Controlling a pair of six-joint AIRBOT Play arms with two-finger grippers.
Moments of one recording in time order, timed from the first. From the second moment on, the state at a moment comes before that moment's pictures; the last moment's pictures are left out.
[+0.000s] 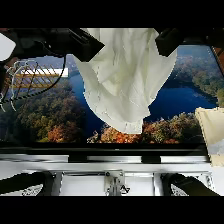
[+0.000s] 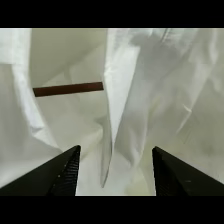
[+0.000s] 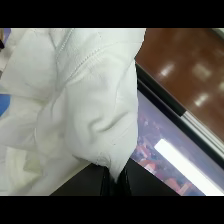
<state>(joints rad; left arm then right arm) -0.46 -1.37 1.87 1.07 -0.92 -1.14 0.29 -1.19 1.89 -1.27 1.09 0.92</state>
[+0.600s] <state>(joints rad) -0.47 -1.35 1.87 1.07 -0.84 -1.15 0.29 -1.13 1.89 -1.35 0.98 1.08</state>
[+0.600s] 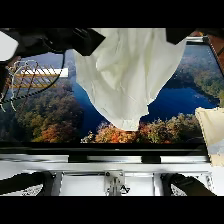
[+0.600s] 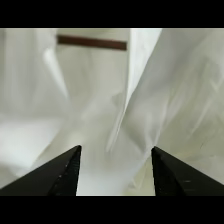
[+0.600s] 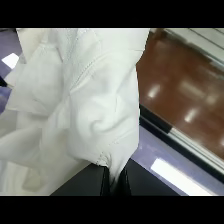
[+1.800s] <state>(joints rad) -0.47 -1.20 1.87 1.20 -0.78 -1.14 -0.29 -1.07 1.97 -2.29 1.06 1.77</state>
